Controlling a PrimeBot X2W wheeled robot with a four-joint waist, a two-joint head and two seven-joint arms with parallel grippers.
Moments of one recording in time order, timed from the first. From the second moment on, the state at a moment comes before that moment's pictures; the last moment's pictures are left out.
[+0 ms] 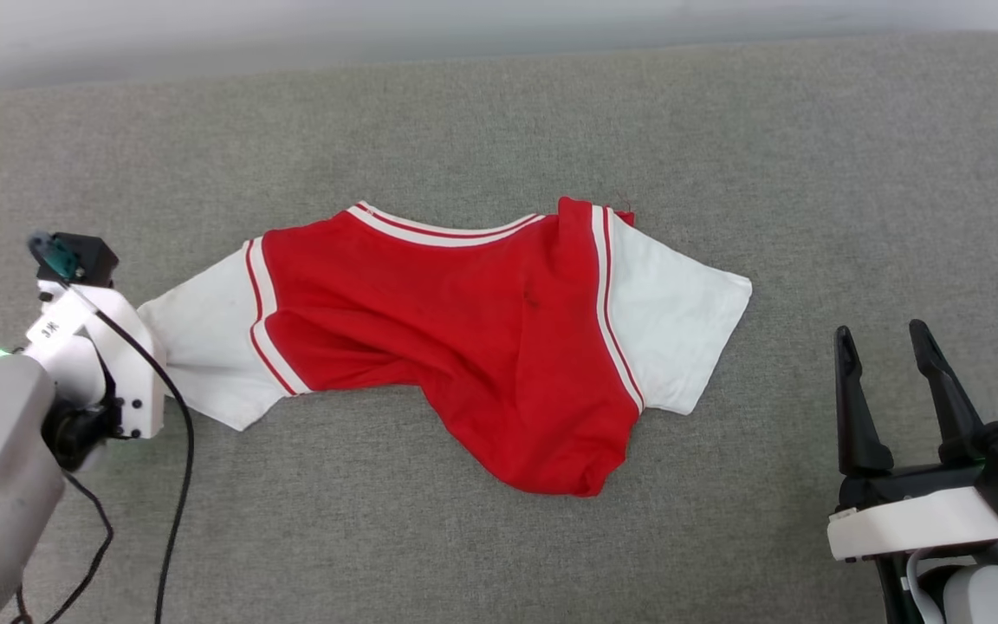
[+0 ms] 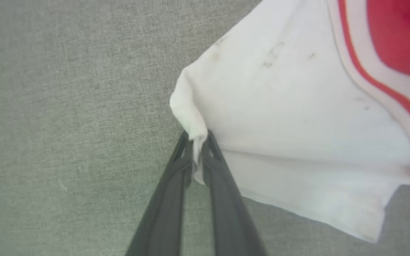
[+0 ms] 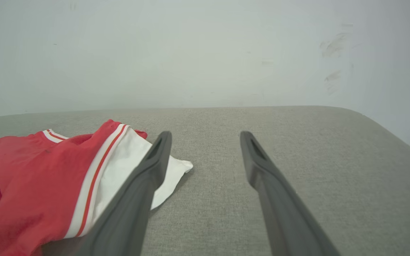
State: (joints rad) left arm -0.86 0.65 -0.90 0.85 -0.96 -0.09 0.44; right arm -0.08 -0.05 -0.06 0.03 0.11 0.13 -0.26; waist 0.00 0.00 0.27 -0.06
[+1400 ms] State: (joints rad) left arm -0.27 0.53 -0.42 0.03 -0.48 0.42 -0.26; right arm -0.74 -0.75 0.77 0.36 0.77 0.13 0.58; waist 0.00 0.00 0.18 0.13
